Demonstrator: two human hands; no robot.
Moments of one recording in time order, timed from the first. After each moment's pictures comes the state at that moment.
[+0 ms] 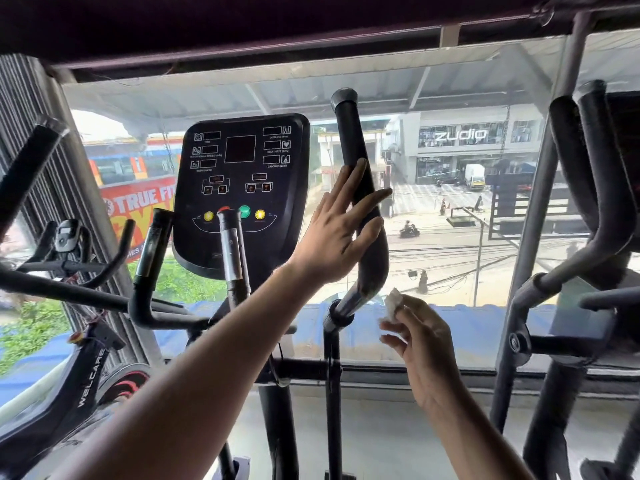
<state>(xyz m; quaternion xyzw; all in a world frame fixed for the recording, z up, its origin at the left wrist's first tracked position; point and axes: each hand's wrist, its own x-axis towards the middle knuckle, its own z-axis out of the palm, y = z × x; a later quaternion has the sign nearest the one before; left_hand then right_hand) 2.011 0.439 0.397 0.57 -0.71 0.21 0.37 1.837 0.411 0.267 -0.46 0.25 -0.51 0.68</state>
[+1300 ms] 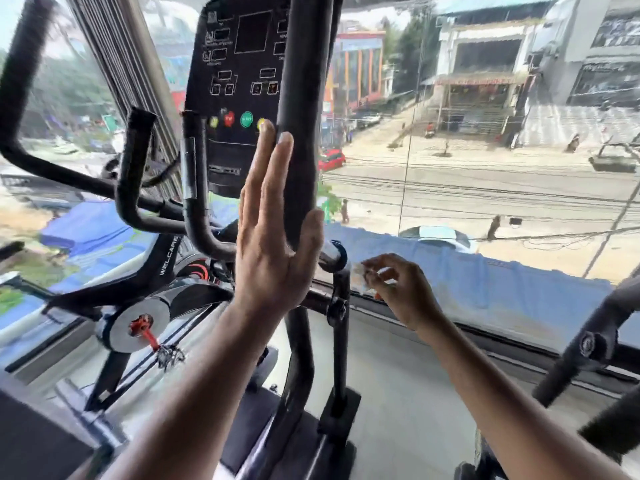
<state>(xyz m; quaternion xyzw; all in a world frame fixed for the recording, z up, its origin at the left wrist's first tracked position) 1.929 0.429 0.314 0.62 -0.49 0.38 0.48 1.877 0.216 0.172 -0.84 0.11 -0.30 0.45</state>
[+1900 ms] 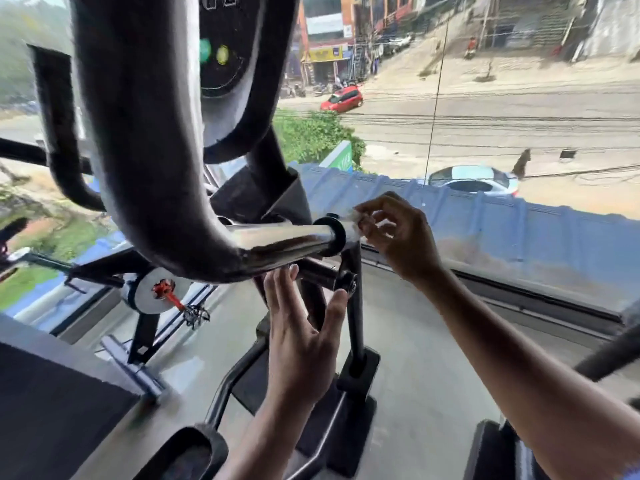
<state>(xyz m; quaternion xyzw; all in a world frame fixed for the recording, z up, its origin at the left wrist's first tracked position) 1.921 0.383 0.162 0.80 -0.24 0.08 0.54 1.952 0.171 0.161 -0.79 0.03 -0.35 0.50</state>
